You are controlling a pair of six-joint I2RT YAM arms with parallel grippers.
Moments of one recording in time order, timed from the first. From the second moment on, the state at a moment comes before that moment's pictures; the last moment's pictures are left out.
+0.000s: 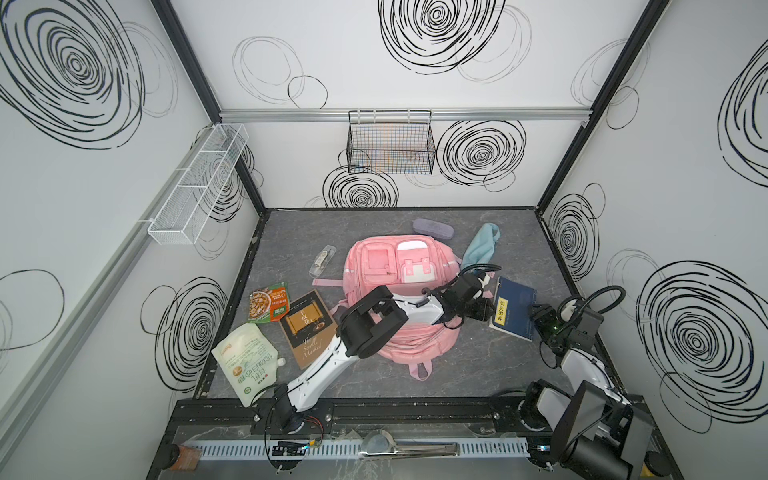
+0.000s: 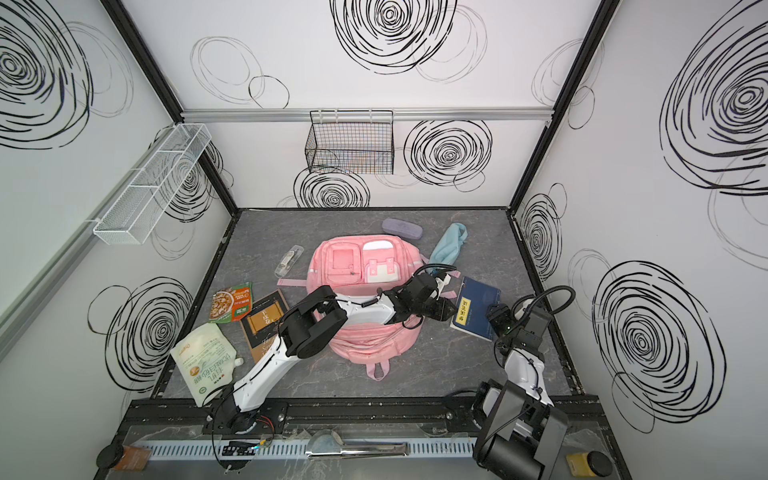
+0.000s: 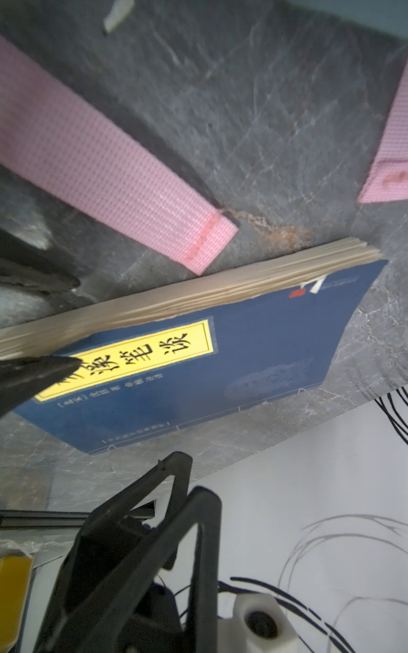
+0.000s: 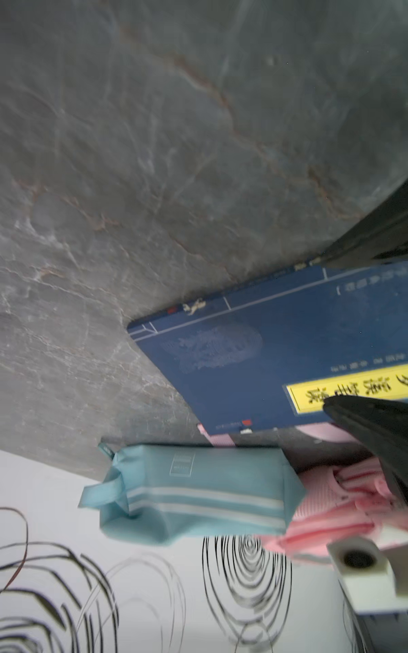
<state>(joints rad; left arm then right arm) -0.99 2.43 1.69 0.15 0.31 -0.70 -0.58 1.02 0.24 0.01 -0.41 0.61</state>
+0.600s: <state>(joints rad) -0.98 2.43 1.69 0.15 0.33 -0.72 -0.60 1.29 0.24 0.21 -0.71 0.54</state>
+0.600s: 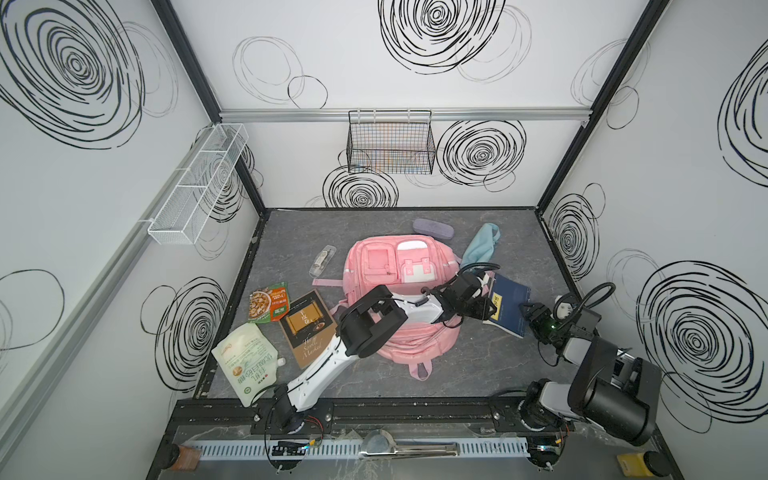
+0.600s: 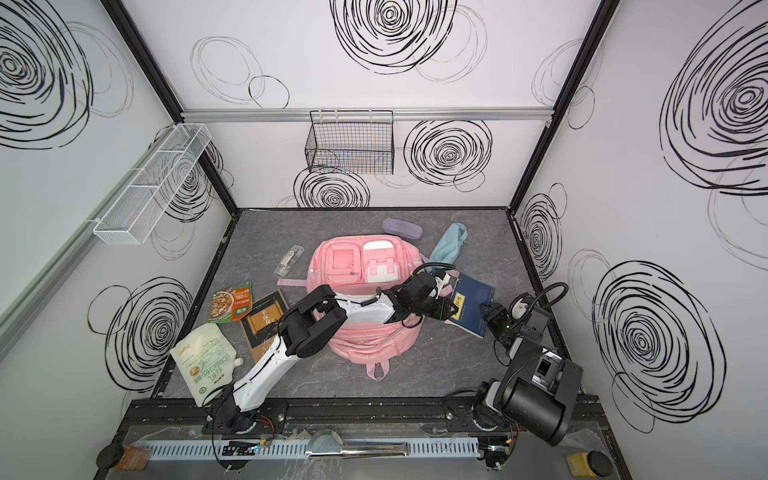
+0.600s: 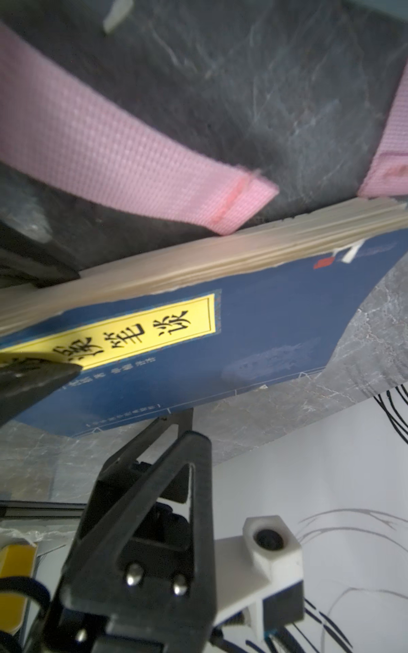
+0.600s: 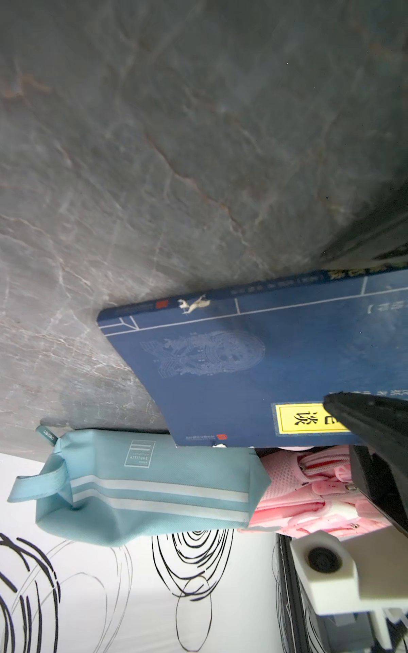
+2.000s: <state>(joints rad) -0.82 1.64 1.20 0.20 0.40 -0.81 -0.23 0.80 0.30 0.42 -0.90 0.94</state>
